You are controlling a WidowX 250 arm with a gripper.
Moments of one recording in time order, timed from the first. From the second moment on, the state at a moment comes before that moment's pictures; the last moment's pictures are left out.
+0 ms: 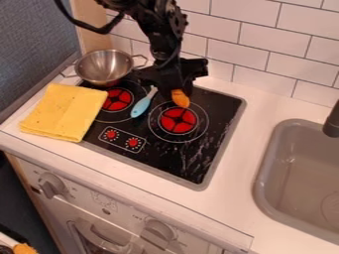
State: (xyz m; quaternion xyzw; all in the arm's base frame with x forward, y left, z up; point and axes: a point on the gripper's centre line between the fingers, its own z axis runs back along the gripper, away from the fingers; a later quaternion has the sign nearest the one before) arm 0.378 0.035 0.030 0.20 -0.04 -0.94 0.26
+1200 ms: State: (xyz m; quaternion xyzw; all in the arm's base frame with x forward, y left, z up) arm 0.368 0.043 0.096 0.24 -0.07 -0.93 0.28
